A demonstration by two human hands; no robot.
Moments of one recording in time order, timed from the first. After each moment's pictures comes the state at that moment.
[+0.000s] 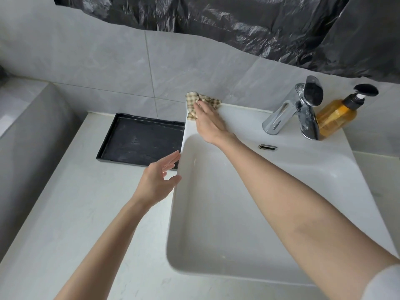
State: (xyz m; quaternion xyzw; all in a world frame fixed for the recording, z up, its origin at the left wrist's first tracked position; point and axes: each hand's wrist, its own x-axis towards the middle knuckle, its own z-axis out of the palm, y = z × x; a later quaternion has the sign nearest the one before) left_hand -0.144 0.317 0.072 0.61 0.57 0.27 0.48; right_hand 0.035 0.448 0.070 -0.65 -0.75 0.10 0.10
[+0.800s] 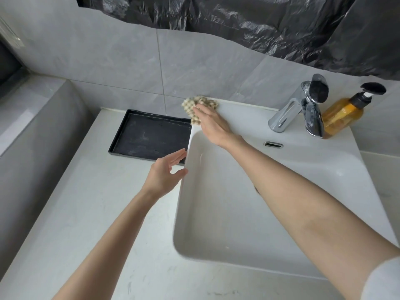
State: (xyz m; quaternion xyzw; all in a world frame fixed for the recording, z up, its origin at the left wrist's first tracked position) left_hand -0.146 0.311 0.075 0.60 0.58 0.27 0.48; right_hand 0.032 0.438 0.062 -0.60 -0.79 0.11 0.11
